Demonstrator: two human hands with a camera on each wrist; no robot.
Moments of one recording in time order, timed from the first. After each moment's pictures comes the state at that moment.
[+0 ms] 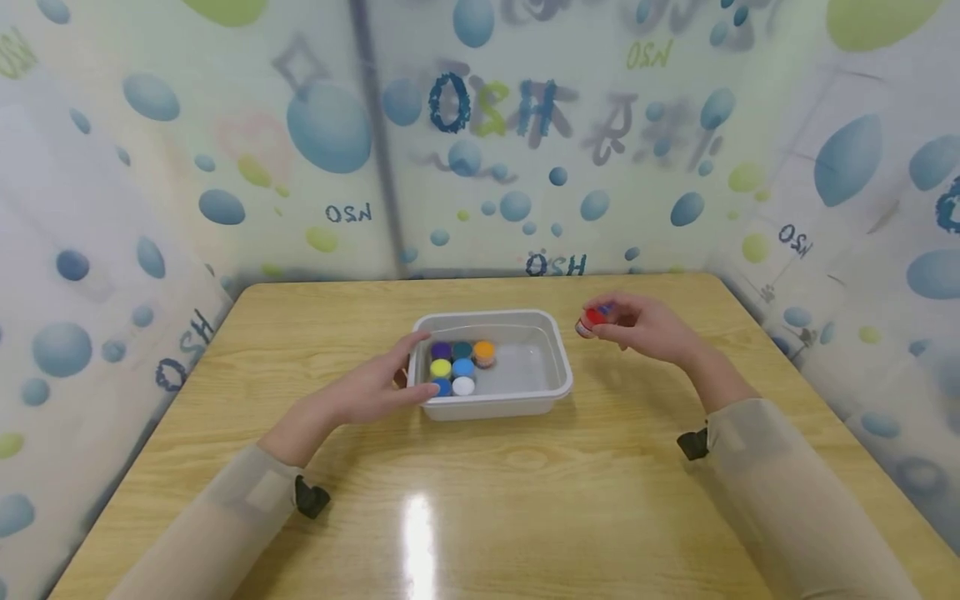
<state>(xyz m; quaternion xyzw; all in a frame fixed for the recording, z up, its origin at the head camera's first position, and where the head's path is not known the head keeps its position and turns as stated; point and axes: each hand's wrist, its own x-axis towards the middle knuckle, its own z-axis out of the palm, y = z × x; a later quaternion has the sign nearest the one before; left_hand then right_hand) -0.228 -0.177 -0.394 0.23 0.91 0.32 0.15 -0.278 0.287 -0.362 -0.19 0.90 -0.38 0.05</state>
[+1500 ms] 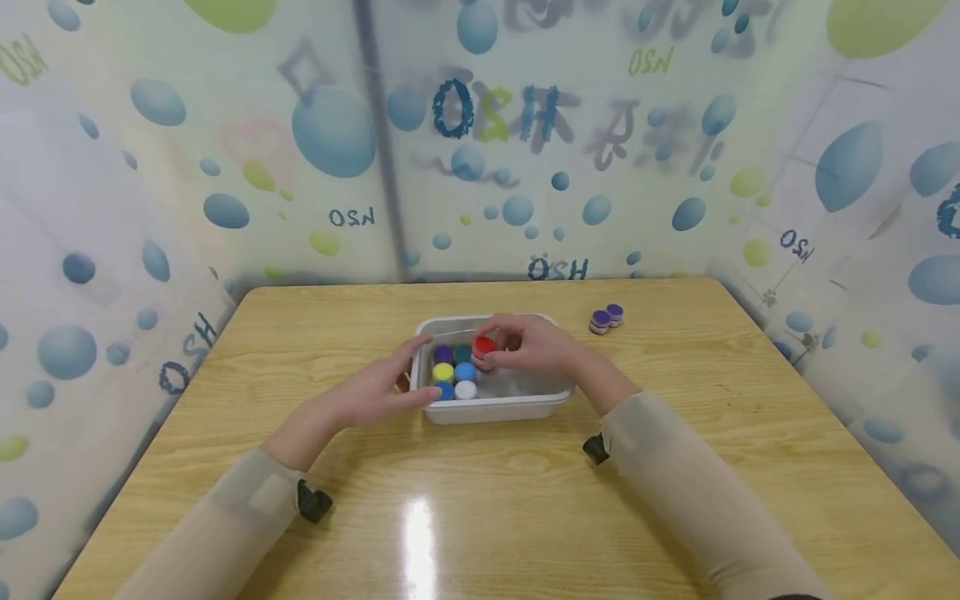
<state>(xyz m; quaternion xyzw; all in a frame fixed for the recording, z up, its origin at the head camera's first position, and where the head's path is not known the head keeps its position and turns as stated) -0.229 -0.178 -0.395 0.23 0.91 0.32 0.14 -0.284 0.141 -0.375 -0.32 0.87 -0.36 0.12</state>
